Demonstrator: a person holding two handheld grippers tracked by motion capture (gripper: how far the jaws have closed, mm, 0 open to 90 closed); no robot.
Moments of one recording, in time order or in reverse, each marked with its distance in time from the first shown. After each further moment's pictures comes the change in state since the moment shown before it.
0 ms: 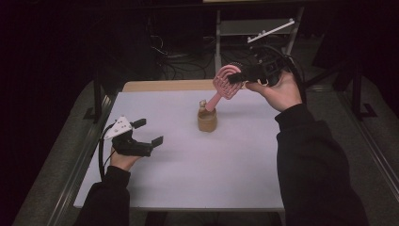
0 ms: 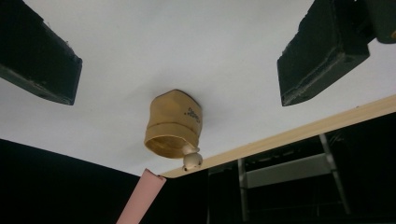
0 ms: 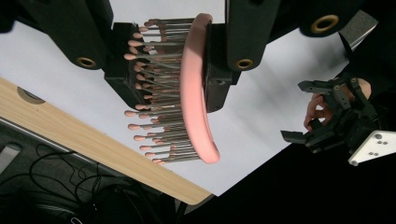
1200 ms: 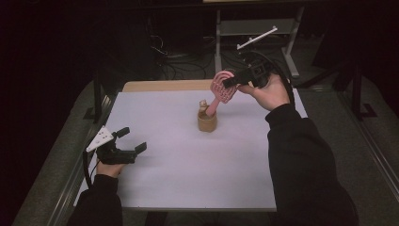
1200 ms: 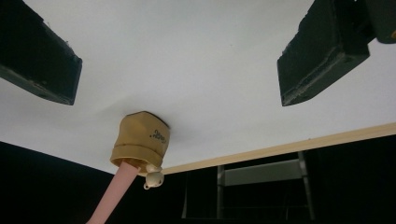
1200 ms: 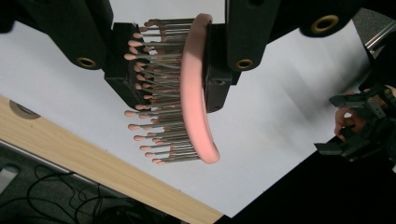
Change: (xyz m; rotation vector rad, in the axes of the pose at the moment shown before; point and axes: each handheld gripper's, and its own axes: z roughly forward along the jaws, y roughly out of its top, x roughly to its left) left arm 0.025 -0.040 -0.036 -0.038 0.078 -0.062; right arm -0.014 -0.001 0.039 0.082 -0.022 0.025
